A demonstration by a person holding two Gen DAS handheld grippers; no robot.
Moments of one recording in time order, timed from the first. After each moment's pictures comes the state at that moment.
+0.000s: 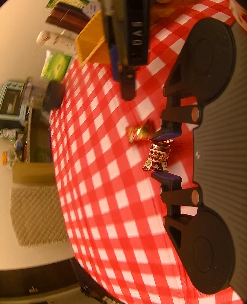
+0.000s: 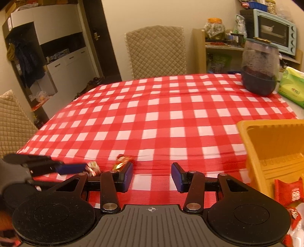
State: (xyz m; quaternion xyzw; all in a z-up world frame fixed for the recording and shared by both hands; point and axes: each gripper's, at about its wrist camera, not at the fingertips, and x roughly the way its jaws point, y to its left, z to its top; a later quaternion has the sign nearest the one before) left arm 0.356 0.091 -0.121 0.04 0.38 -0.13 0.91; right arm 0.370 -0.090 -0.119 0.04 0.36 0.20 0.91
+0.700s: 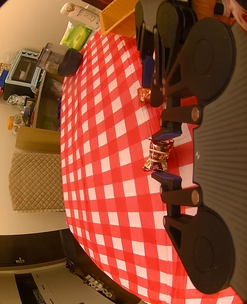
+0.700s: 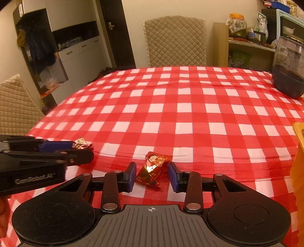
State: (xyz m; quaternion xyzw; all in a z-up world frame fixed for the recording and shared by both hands) left arm 0.361 0.129 -0.115 -0.01 0.38 -0.05 0.92; right arm 0.392 -0.036 -0.154 0.01 0.38 0.23 0.90
